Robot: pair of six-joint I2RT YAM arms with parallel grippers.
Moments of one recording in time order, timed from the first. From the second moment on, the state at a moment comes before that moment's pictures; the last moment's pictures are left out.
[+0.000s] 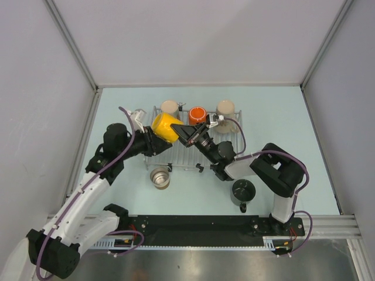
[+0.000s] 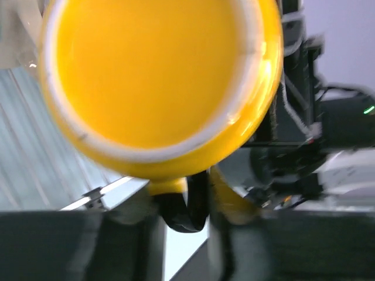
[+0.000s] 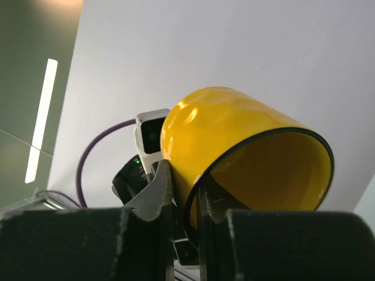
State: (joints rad) left arm -0.38 0.89 0.77 -0.25 0.48 -0.50; right arm 0.88 1.84 0.78 1.54 -0.03 1.51
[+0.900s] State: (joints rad) left arm -0.33 0.90 0.80 -0.27 0.67 -0.44; right arm 0.87 1.74 0.58 1.53 -0.22 1.48
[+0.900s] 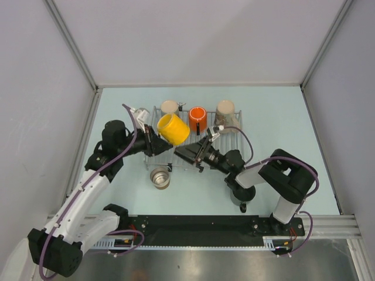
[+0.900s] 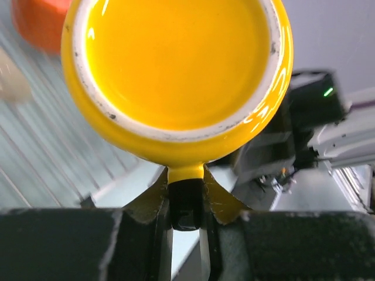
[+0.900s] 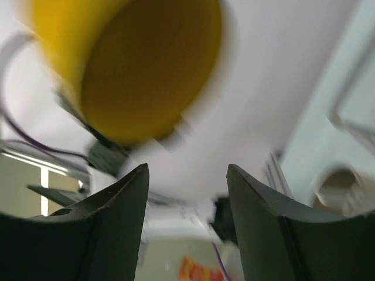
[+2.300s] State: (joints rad) left arm -0.79 1.73 1.28 -0.26 0.21 0.04; right arm 0.94 0.57 0.65 -0.06 -0.08 0.55
